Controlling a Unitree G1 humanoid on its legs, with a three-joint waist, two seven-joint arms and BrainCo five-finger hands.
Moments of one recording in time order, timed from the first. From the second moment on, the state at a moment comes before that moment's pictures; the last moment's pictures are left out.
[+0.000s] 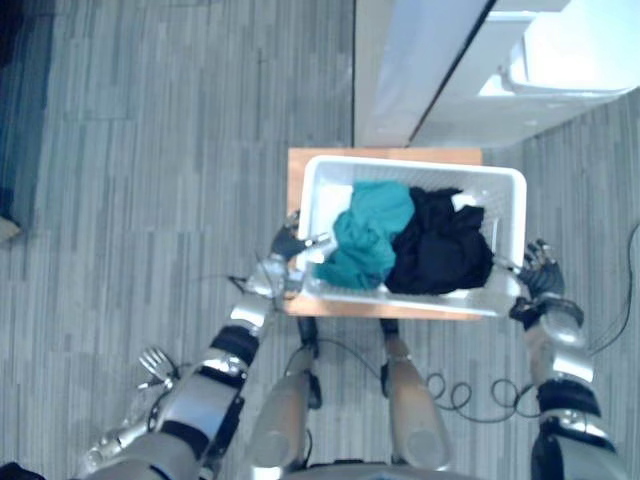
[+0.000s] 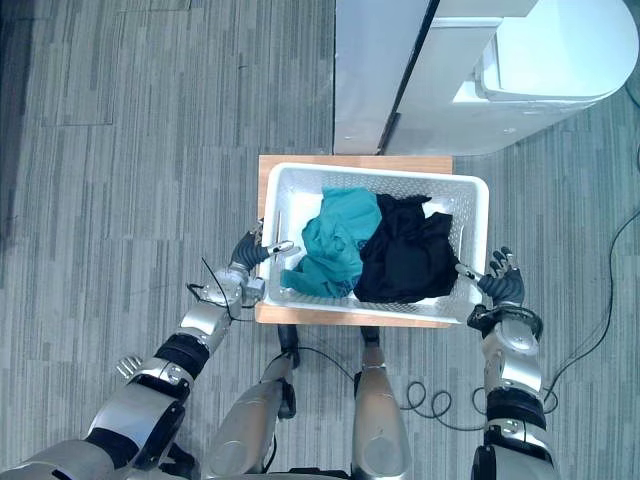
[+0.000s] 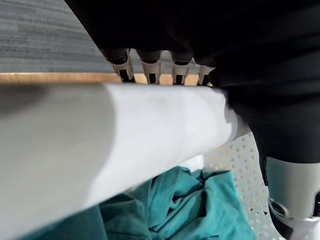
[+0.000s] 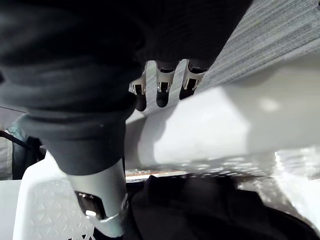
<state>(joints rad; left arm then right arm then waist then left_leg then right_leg) -0.63 0.16 -0.24 0.77 -0.16 -0.07 0.11 -0.34 -0.36 -0.38 0.59 0.26 -0.02 -0.03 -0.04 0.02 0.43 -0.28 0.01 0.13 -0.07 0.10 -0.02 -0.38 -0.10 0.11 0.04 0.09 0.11</state>
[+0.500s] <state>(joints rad) -0.80 0.18 -0.22 0.83 -0.14 -0.08 0.16 -0.57 -0.46 -0.22 0.69 0.22 -0.02 -0.07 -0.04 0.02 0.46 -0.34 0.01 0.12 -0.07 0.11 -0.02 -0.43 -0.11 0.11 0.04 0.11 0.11</state>
